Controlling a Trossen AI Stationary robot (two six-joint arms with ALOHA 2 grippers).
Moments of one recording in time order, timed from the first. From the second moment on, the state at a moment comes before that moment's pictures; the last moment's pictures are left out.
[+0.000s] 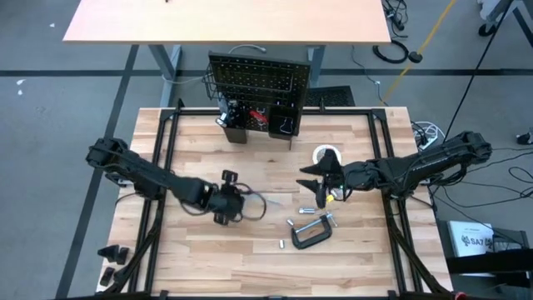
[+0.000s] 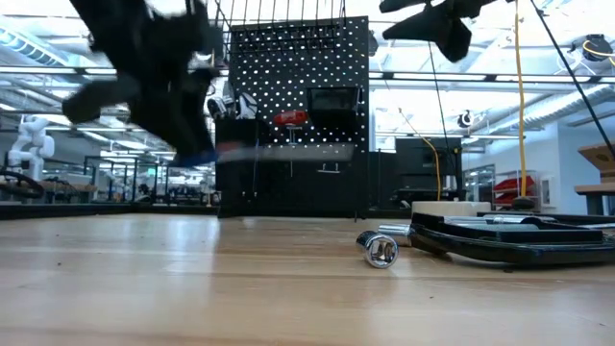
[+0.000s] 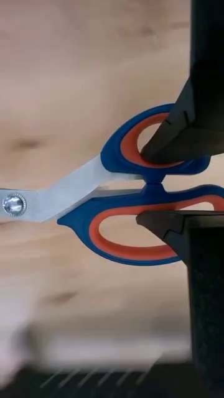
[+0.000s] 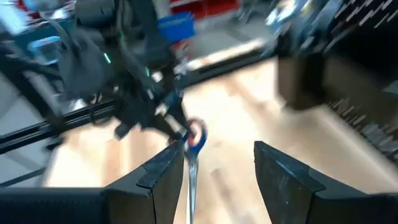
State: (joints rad) left arm -0.31 1.49 0.87 -0.53 -0.44 0.12; right arm 0.25 1.12 0.79 0.03 0.44 0.42
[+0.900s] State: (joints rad) left arm -0.46 1.66 1.11 -0.48 -0.91 0.59; right arm 0.13 1.50 0.79 0.35 -0.12 0.67
